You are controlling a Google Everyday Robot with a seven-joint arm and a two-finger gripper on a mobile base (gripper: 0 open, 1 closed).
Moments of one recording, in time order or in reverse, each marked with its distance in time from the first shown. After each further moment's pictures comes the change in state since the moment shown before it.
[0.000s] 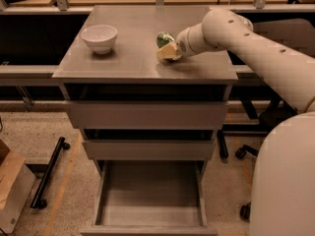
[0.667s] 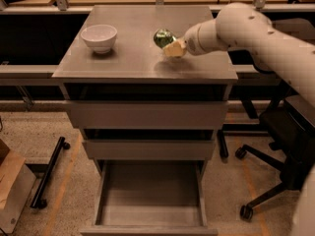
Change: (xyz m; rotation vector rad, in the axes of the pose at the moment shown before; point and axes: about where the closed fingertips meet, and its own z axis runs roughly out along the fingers) arm -0.005 0.013 -0.053 -0.007 -0.037 -0.011
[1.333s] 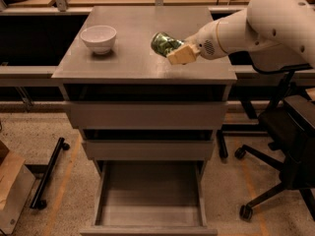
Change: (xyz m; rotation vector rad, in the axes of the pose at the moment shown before) arm 0.004 0.064 -0.087 -0.194 0.015 -0.130
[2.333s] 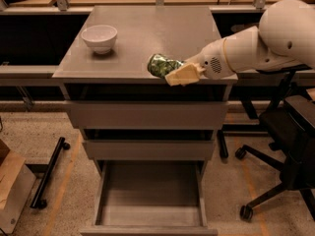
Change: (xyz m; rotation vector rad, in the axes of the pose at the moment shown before) arm 0.039 0.058 -0.023 -0.170 0.032 0.120
